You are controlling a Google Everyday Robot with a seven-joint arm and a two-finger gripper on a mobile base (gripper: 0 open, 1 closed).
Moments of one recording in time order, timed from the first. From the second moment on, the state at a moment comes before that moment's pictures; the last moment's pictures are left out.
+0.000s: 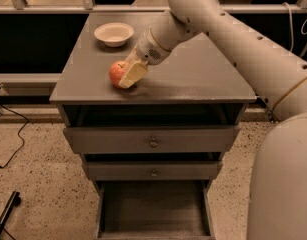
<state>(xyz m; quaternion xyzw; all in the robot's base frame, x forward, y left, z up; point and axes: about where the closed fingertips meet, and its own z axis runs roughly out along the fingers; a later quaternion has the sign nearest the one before) 0.664 0.068 0.857 -0.65 0.67 0.21 0.29</state>
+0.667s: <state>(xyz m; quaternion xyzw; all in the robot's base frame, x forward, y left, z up) 0.587 0.032 0.911 -0.70 0.63 0.14 0.31</state>
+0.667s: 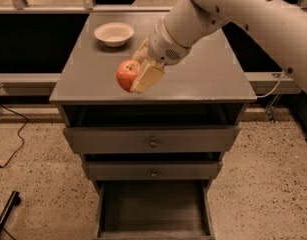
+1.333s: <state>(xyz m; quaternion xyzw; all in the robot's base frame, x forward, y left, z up) 0.527 -0.086 0.866 -0.71 0.68 0.00 0.20</state>
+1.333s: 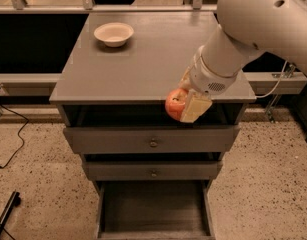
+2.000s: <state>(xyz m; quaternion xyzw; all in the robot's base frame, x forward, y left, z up) 0.523 -0.083 0.828 -0.70 0.68 0.03 0.21</state>
